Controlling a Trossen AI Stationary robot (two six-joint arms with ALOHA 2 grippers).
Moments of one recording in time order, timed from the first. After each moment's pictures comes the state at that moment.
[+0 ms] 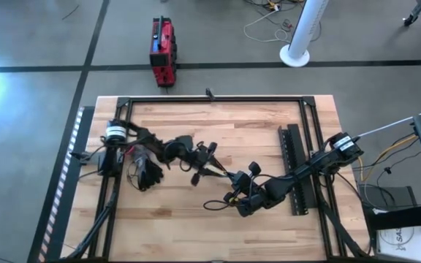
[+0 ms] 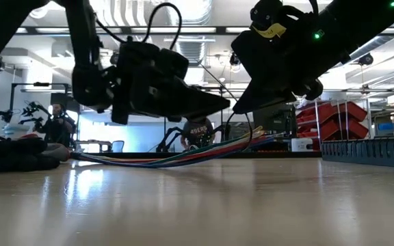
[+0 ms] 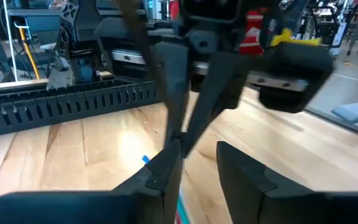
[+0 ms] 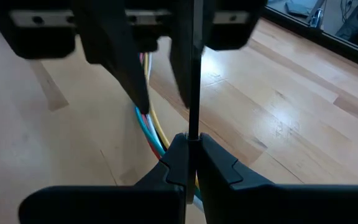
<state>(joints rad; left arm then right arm) 0.13 2.02 0.73 1.21 0.59 0.07 0.46 1.89 0.99 -0.14 0.94 0.81</state>
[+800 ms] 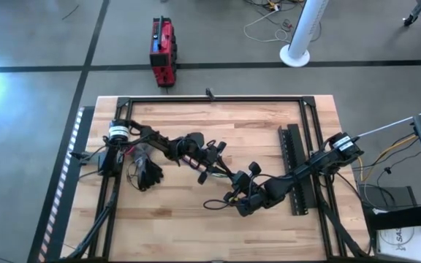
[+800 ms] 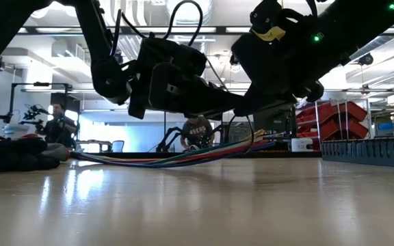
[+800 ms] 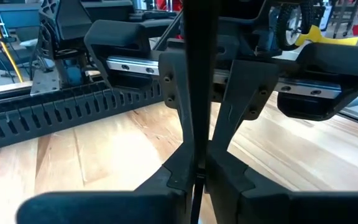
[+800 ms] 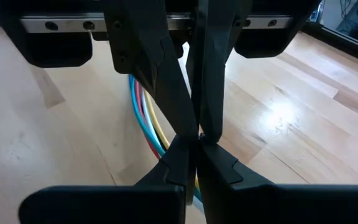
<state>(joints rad) 0.14 2.04 0.89 1.00 0.65 0.15 0.46 1.89 0.99 -0.15 0.94 0.82</state>
